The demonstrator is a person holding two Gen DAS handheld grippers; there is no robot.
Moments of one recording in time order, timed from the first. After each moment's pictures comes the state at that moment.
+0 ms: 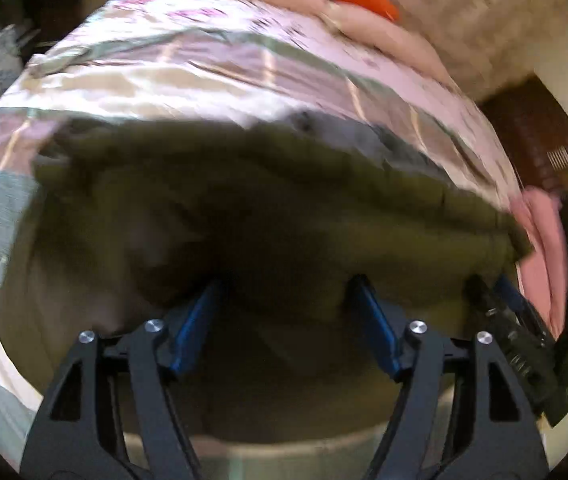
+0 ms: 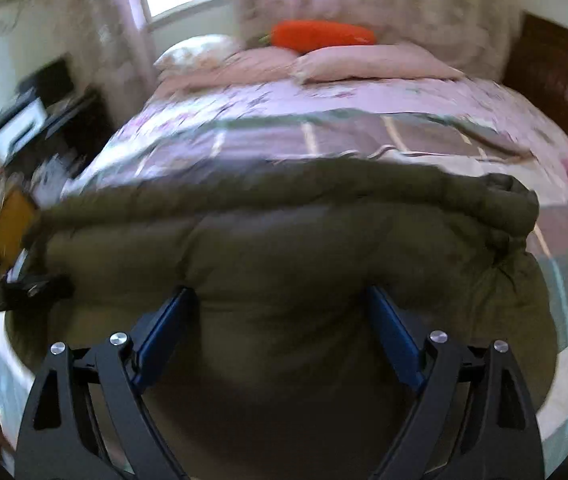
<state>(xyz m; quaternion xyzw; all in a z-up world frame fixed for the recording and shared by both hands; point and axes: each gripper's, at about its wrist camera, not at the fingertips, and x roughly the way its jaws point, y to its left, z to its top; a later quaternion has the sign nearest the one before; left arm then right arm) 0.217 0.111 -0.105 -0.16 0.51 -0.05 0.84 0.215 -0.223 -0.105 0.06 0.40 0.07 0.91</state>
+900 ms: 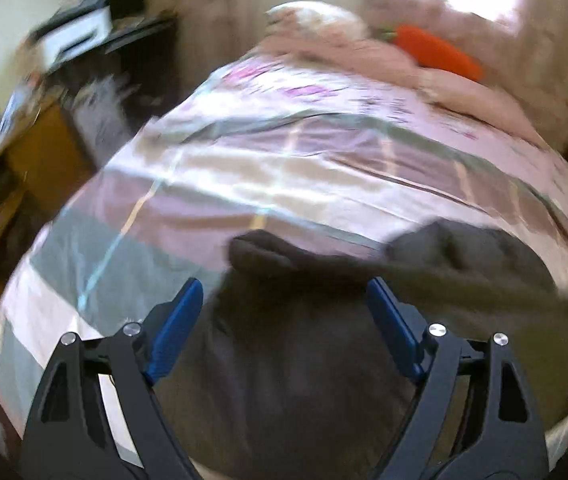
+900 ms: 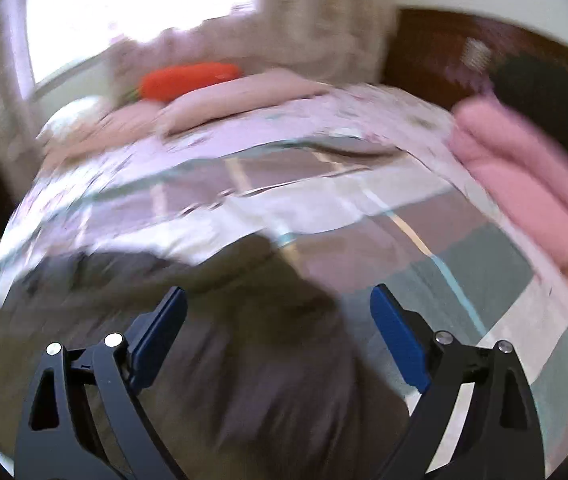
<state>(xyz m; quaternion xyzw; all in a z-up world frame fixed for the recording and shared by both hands) 0.211 0.159 -0.051 -0.07 0.43 0.11 0.89 0.201 -0.316 -0.078 0.05 0.36 -0.11 0.92</state>
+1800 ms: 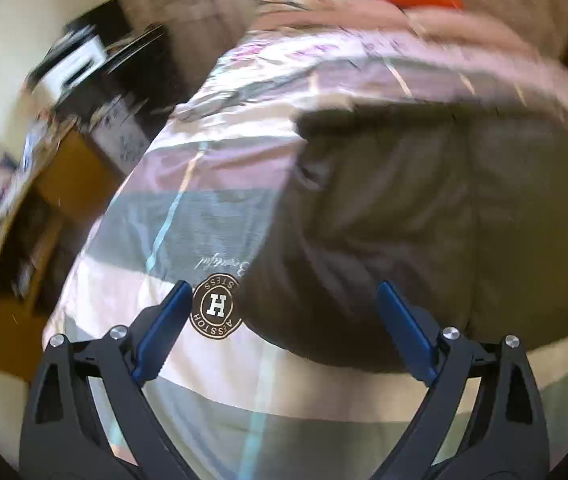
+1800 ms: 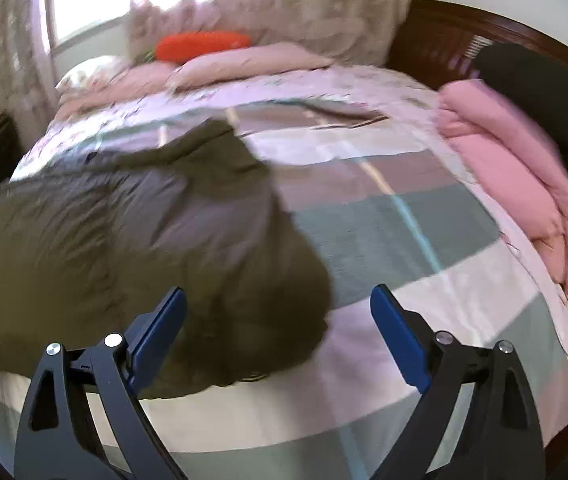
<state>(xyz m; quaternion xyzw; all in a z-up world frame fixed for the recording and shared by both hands) 0.117 0.184 -0.098 0.07 0.48 0.13 0.86 0.110 -0.346 -0.105 0.04 0.41 -0.10 0.91</state>
